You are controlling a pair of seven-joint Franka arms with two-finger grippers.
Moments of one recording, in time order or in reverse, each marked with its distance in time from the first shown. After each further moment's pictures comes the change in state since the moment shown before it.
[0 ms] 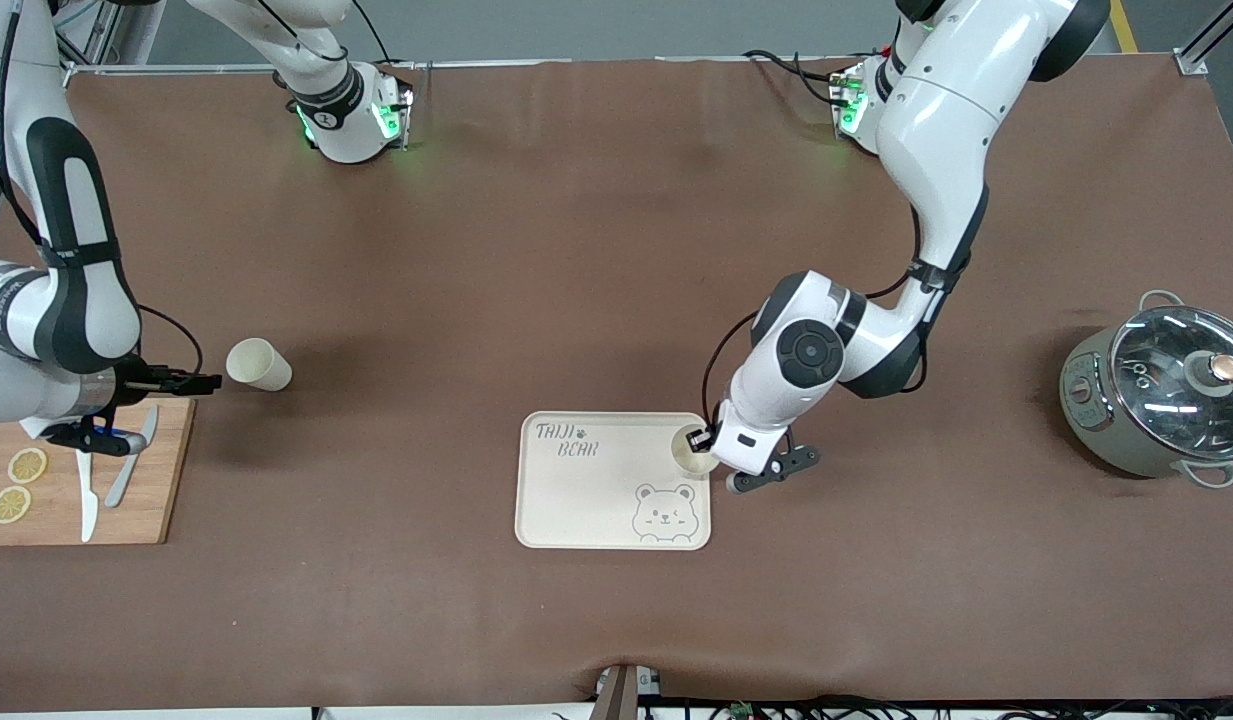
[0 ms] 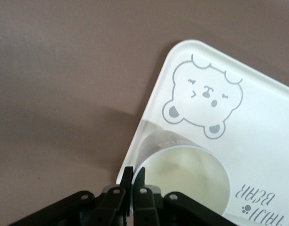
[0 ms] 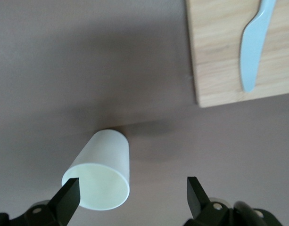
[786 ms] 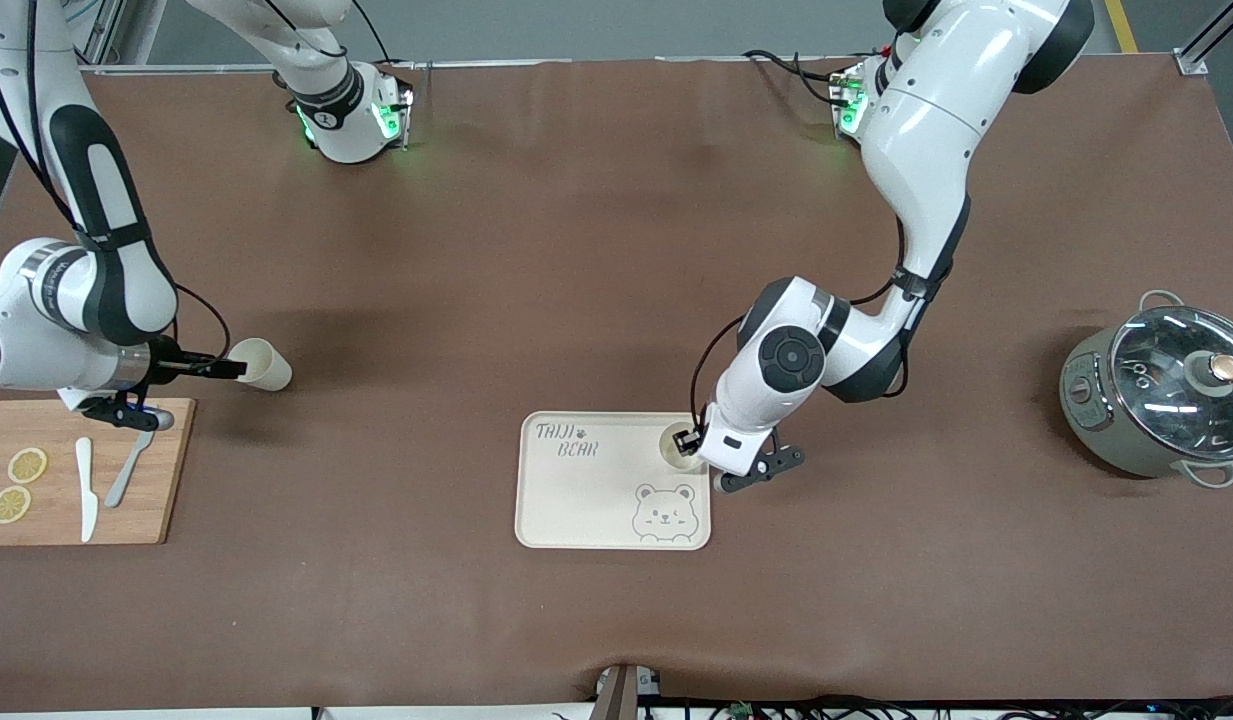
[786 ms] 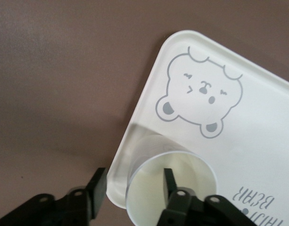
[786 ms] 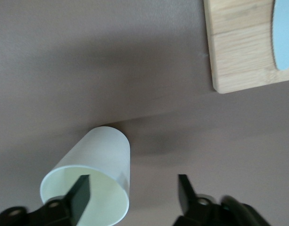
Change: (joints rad) left arm -0.015 0.033 0.004 0.042 0.000 0.001 -0.019; right arm 0.000 -0.056 0.000 -0.212 0.025 0.198 -0.002
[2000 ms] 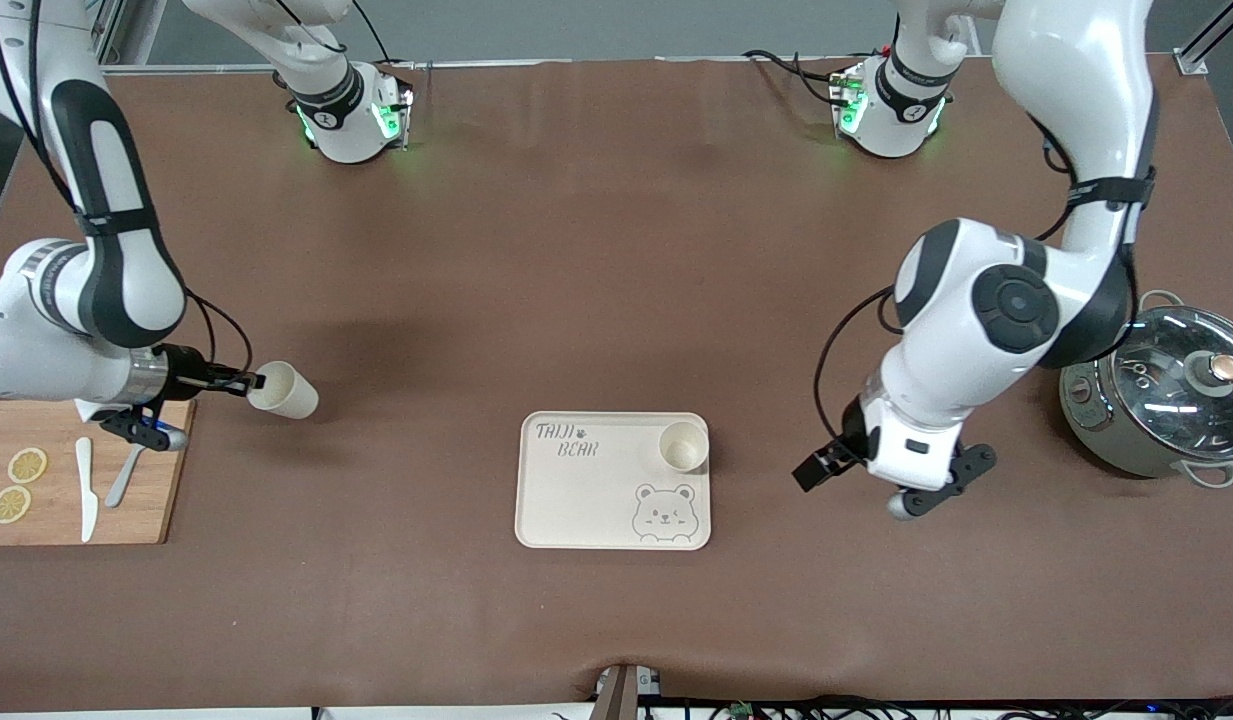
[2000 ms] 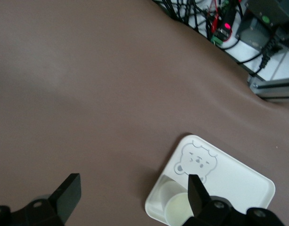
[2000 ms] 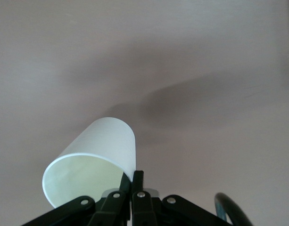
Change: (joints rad) left arm 0.201 -0.278 0.022 0.042 0.001 -0.236 0.065; right arm 0.153 -0.032 0.023 0.131 0.166 -0.093 0.241
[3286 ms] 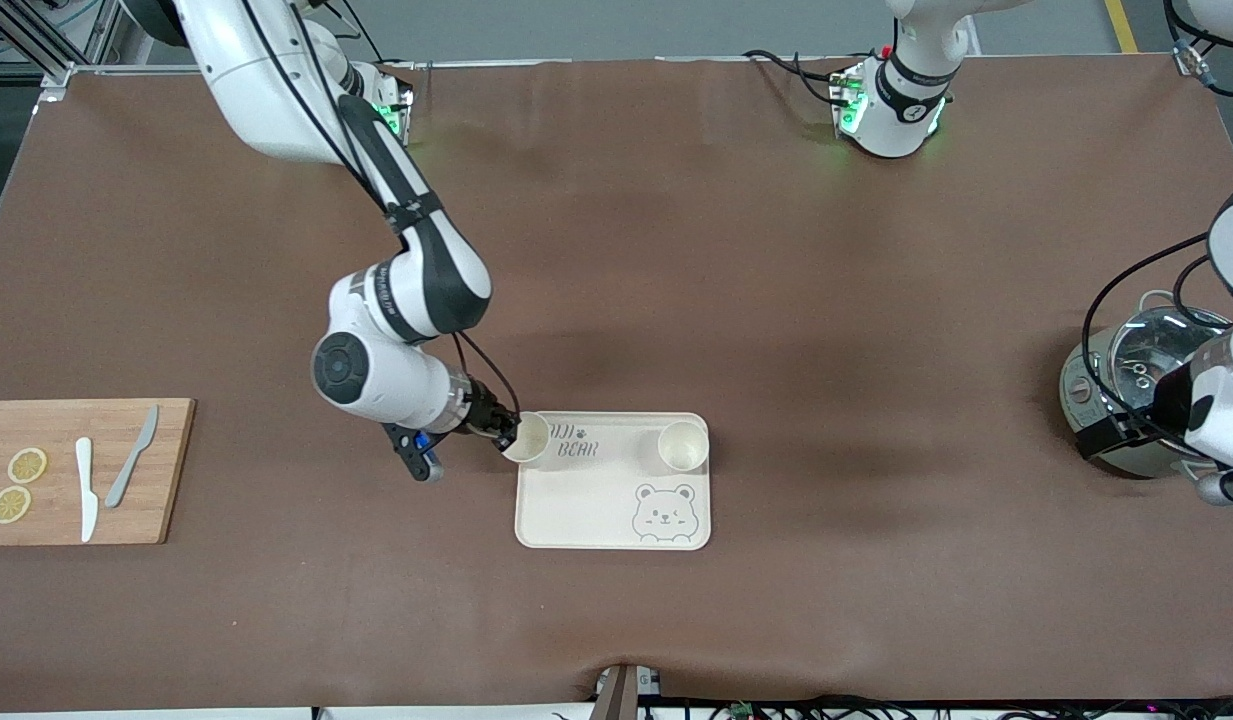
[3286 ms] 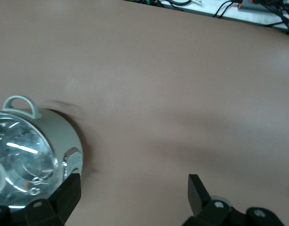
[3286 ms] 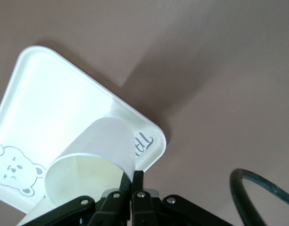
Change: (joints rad) left arm 0.345 -0.125 0.006 -0.001 0.124 -0.245 0.620; right arm 0.520 0.280 0.005 0.319 0.187 0.231 0.975
